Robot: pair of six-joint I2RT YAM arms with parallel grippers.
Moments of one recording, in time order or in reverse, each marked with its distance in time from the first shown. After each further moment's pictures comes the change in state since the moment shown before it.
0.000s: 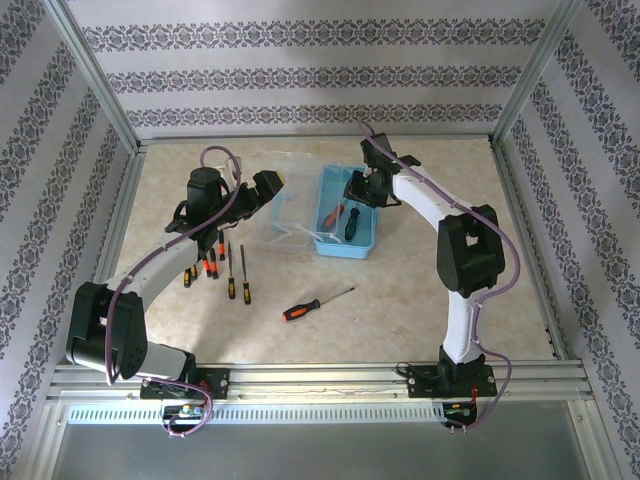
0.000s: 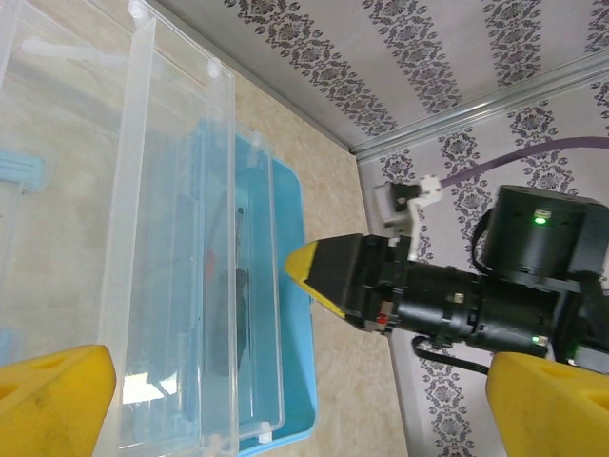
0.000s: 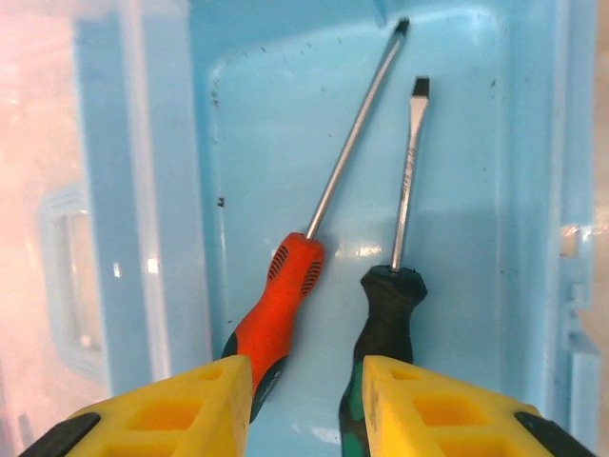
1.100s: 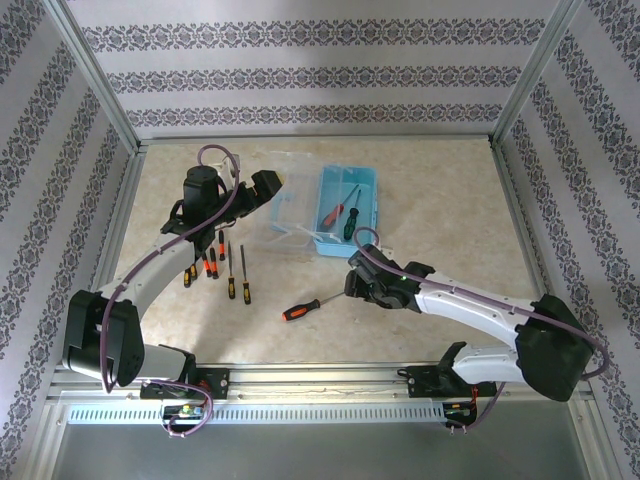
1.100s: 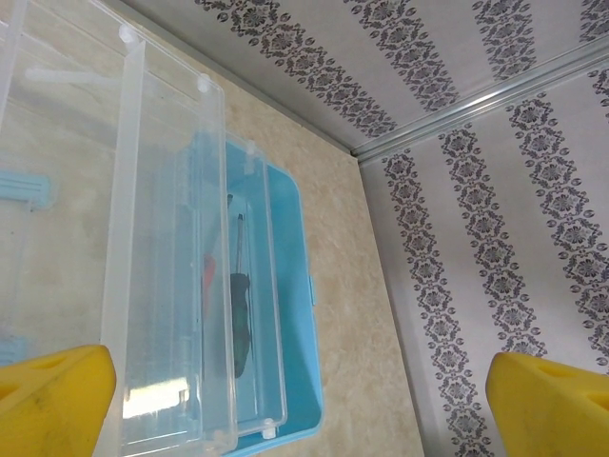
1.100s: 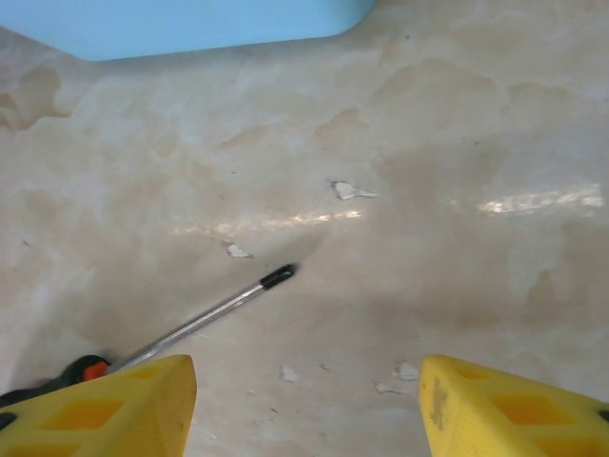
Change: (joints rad) left arm 0.001 -0.042 0.016 -0.053 -0.014 0.057; right arm 0.501 -0.717 -0.920 0.147 0.342 0.354
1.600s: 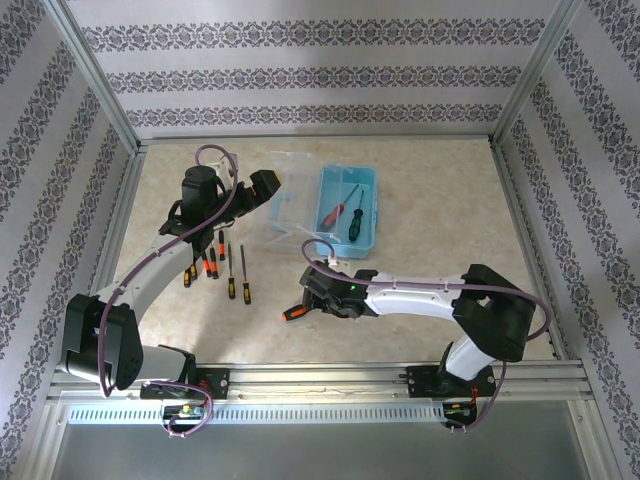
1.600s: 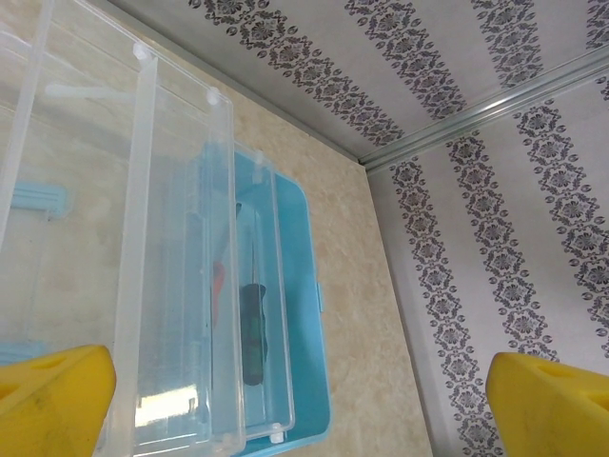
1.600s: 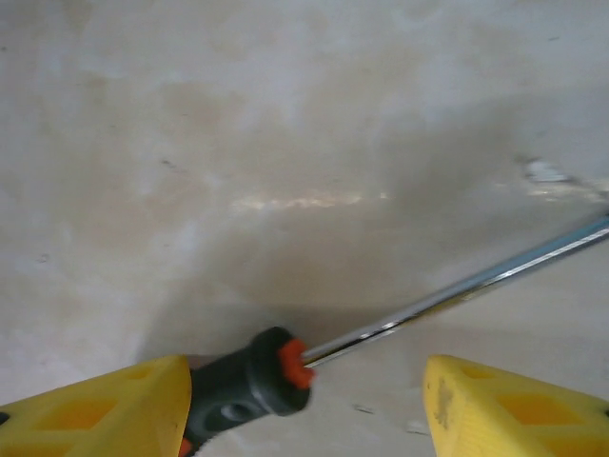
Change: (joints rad) left arm 0.000 -0.017 0.002 -0.022 -0.031 0.015; right arm 0.218 0.330 0.166 0.141 0.006 0.189
